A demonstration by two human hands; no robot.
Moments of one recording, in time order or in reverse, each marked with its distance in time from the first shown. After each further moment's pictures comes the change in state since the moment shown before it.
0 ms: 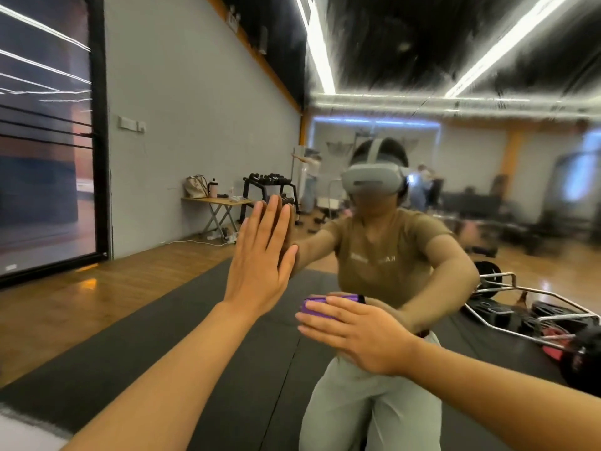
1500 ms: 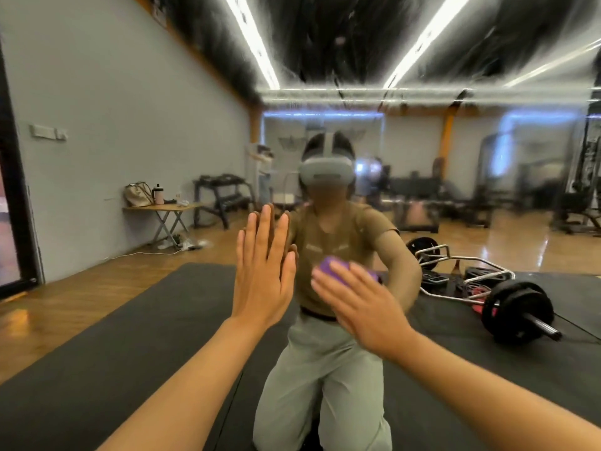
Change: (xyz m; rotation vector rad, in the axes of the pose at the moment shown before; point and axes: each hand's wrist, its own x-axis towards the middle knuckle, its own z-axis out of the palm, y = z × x) left_hand 0.002 0.164 0.034 -0.224 0.026 0.009; right_hand -0.150 0.012 -0.009 0.124 0.192 0.555
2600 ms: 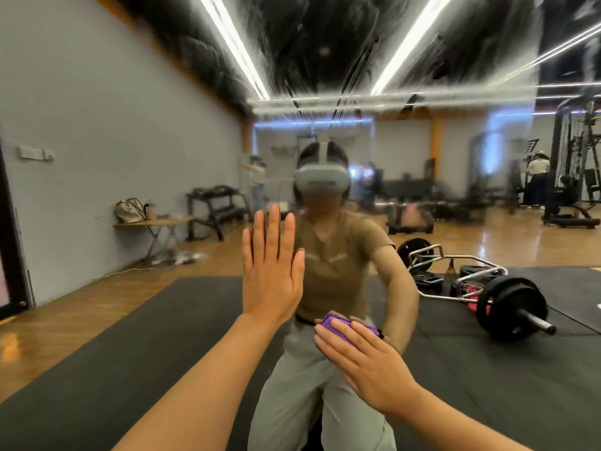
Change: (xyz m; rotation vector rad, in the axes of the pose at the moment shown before) left_hand 0.021 0.045 0.042 0.193 0.087 0.094; right_hand -0.098 -0.022 0.009 -0.093 -0.176 -0.021
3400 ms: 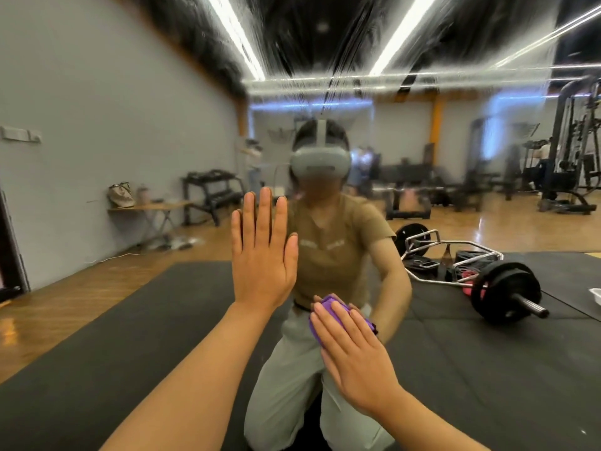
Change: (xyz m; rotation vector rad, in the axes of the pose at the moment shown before) left_hand -0.002 -0.001 0.009 0.030 0.108 0.022; right_hand 0.007 -0.035 0.000 0.137 0.047 0.269
